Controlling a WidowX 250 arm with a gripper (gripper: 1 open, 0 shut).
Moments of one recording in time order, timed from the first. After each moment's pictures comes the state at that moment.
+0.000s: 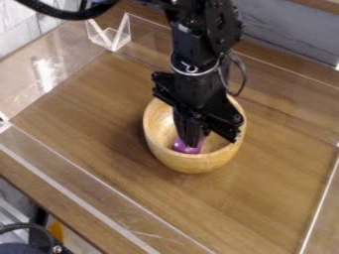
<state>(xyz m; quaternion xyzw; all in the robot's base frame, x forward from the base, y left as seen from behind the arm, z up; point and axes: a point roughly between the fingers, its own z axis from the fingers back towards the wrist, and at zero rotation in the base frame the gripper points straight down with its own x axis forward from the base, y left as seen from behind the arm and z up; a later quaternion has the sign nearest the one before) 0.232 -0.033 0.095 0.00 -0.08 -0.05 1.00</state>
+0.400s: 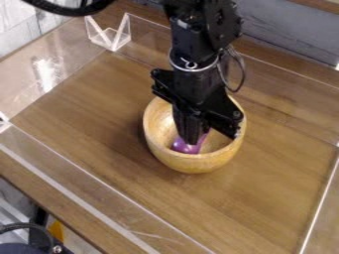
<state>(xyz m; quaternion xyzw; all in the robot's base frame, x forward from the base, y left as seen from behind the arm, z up) 0.231 -0.031 0.095 0.00 -0.07 -0.04 1.00</state>
